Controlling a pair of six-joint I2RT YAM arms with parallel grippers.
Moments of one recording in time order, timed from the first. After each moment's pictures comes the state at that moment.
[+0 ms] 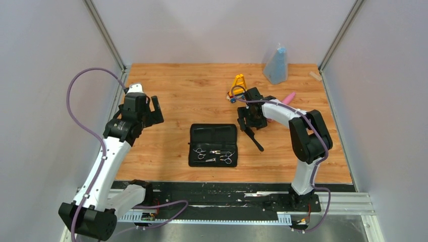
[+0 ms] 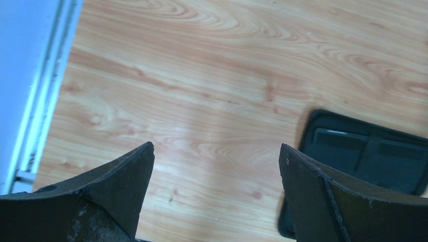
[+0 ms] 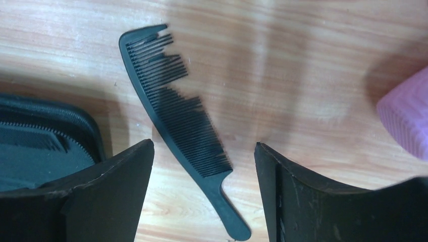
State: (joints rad) left arm -0.21 1.02 1.07 -0.78 -0.29 -0.37; right arm 0.43 1.86 1.24 -0.59 0.03 0.28
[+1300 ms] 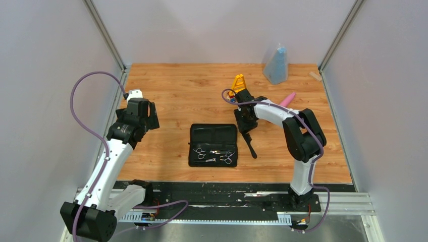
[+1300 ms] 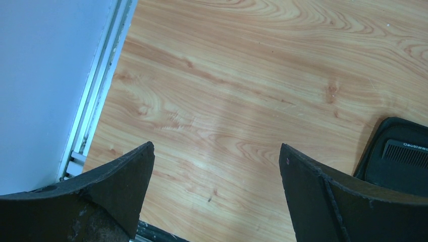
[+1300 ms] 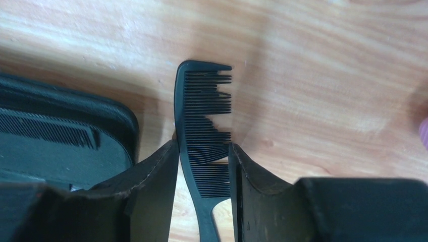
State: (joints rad) left arm -0.21 0.97 0.96 -0.77 -0.48 -0.30; right arm 0.51 1.94 1.32 -0.63 0.06 0.23
